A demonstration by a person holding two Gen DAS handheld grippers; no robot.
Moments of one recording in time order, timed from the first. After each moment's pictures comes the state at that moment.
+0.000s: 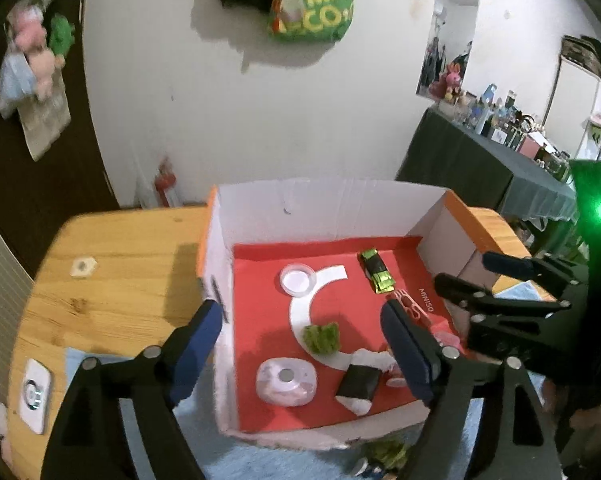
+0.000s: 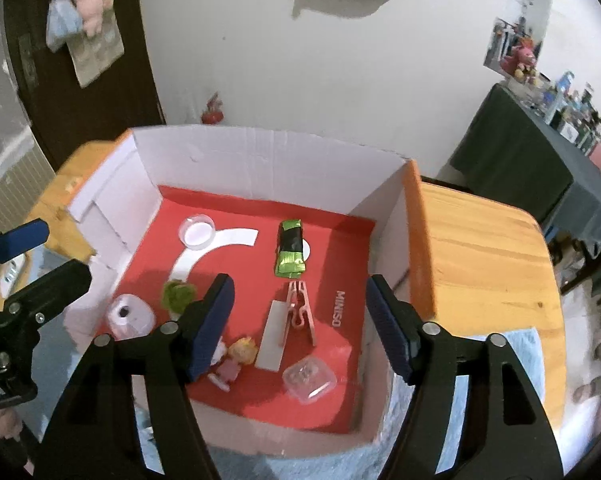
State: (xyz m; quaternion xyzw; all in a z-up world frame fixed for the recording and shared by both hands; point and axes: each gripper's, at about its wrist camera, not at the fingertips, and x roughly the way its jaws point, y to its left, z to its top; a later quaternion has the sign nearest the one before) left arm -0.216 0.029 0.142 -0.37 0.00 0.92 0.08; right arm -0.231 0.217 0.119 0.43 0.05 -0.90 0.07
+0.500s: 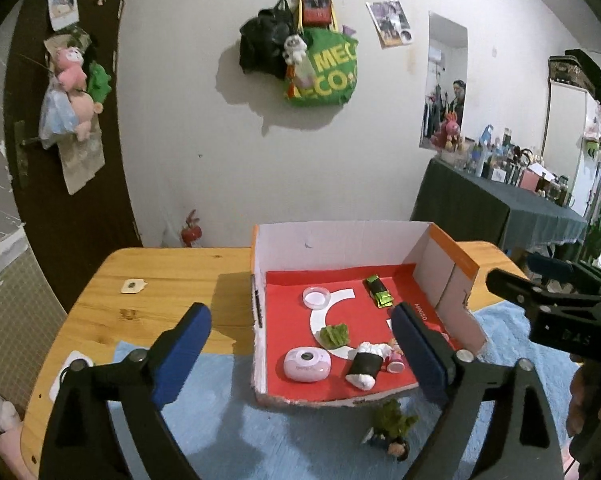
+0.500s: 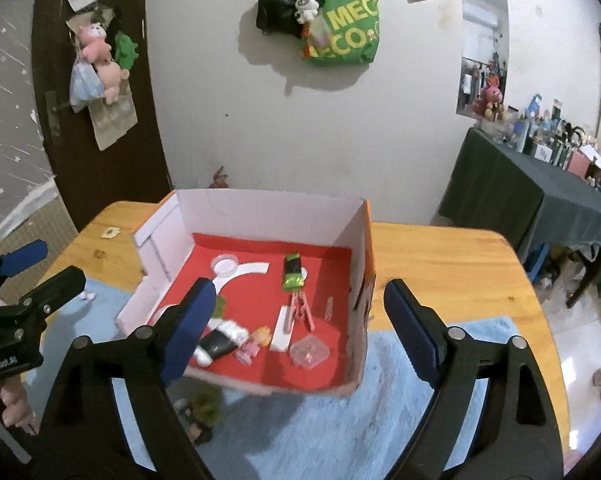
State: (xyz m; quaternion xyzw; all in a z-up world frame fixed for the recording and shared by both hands) left arm -0.120 0.008 0.169 -0.26 0.00 0.96 0.05; right arm -0.126 0.233 0.166 0.31 0.01 -0.95 0.07
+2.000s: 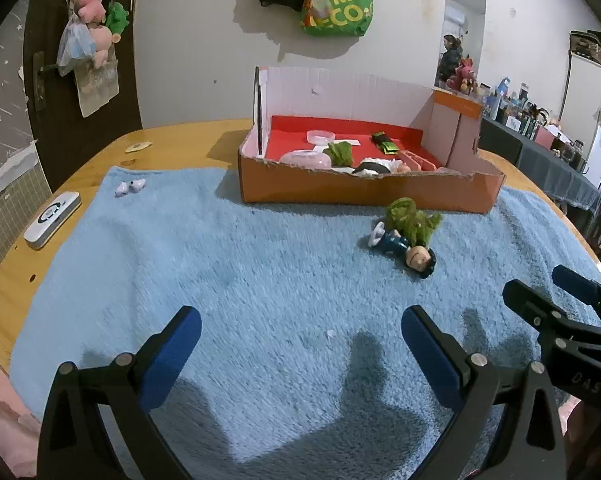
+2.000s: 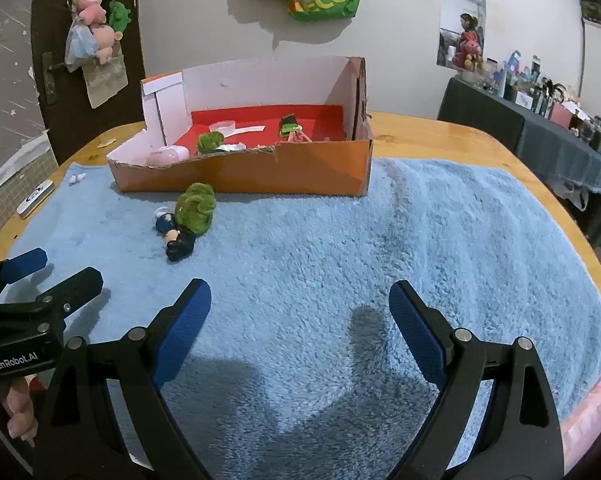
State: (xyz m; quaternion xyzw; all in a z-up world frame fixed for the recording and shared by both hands) left arm -0.035 0.021 0.020 -0.36 -0.02 0.93 0.03; right arm -0.035 0.223 0.024 0.35 0.01 -0.94 0.04
